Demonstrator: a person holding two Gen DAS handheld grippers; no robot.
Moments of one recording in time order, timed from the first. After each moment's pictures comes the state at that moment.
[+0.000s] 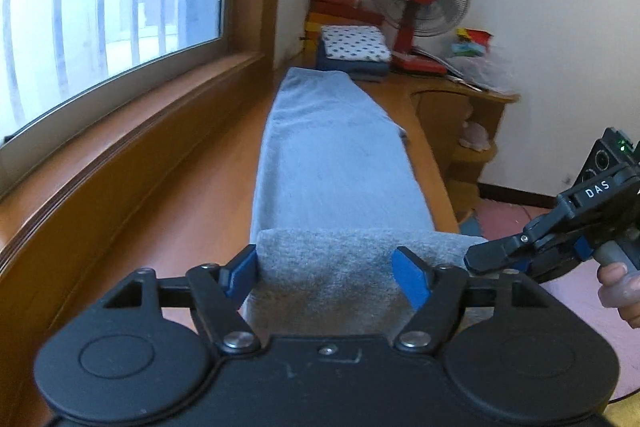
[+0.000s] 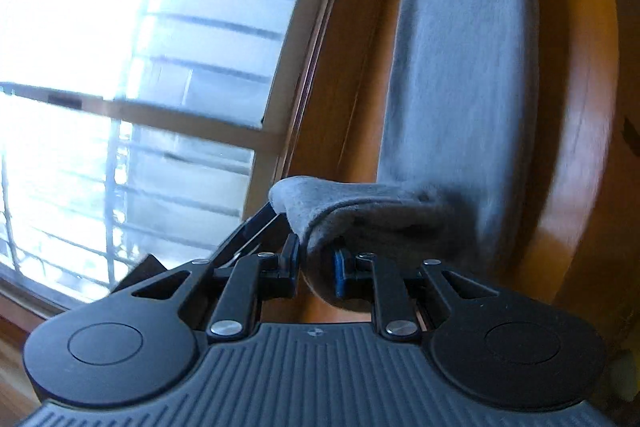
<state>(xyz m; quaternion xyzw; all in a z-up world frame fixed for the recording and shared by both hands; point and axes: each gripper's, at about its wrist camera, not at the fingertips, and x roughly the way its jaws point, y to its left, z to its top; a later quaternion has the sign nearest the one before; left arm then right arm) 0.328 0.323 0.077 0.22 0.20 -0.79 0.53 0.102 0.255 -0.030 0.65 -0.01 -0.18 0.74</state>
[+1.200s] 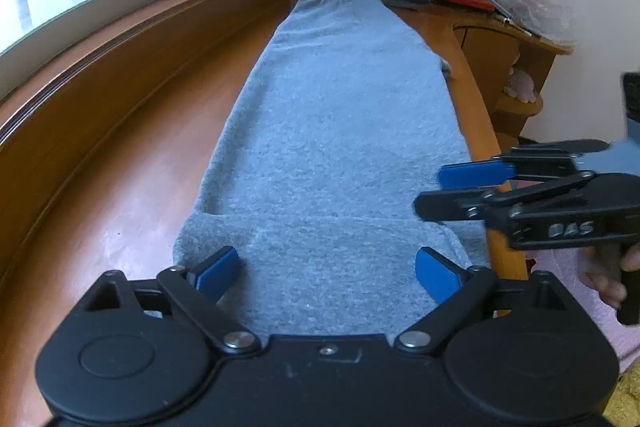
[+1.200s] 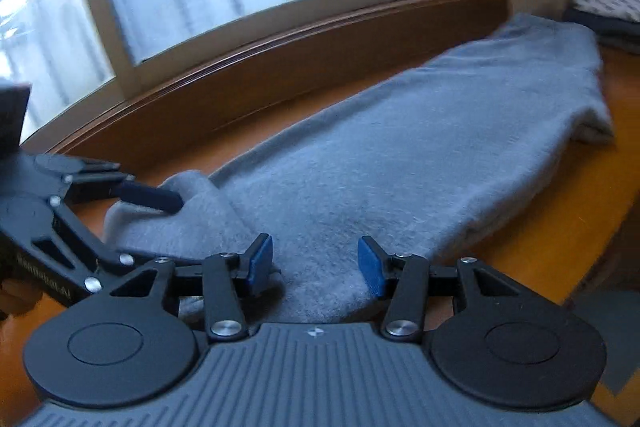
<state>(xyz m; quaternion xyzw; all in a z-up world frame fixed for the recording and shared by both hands) 0.262 0.239 0.012 0.30 0.26 -0.74 0.55 0.111 0.174 -0.025 0.25 0.21 -0.37 0.87</state>
